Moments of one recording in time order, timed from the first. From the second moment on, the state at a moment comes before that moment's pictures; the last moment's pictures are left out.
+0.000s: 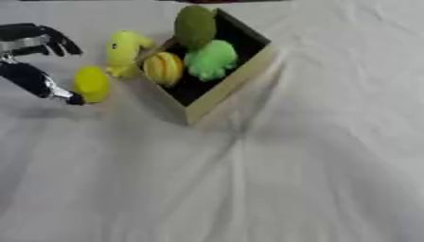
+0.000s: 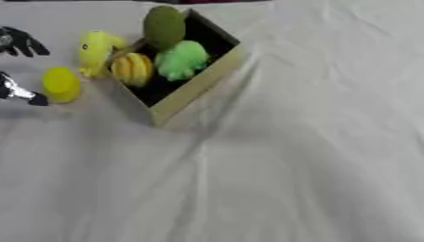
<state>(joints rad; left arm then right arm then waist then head) -0.95 0.69 -0.34 -1.16 -0.62 -0.06 -0.63 -0.30 -0.75 -0.17 -1.98 -0.23 -0.59 0.02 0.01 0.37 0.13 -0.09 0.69</state>
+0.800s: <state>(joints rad) -0.95 0.62 -0.34 -1.05 -0.70 -0.08 -0.51 -0.30 -0.75 -0.16 -1.98 -0.23 -0.58 0.03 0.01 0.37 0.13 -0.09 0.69</state>
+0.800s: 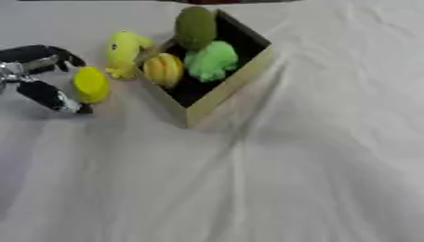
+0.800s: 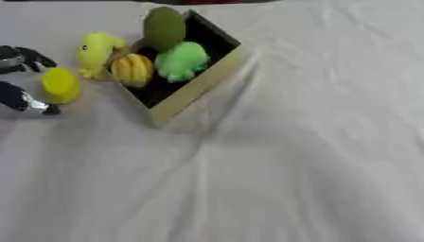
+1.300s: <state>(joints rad) -0.96 0.59 -0.33 -0.99 -0.78 -0.07 -0.42 -0.30 -0.74 -0.16 -1.98 -0.23 -0.58 0.04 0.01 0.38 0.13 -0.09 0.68</state>
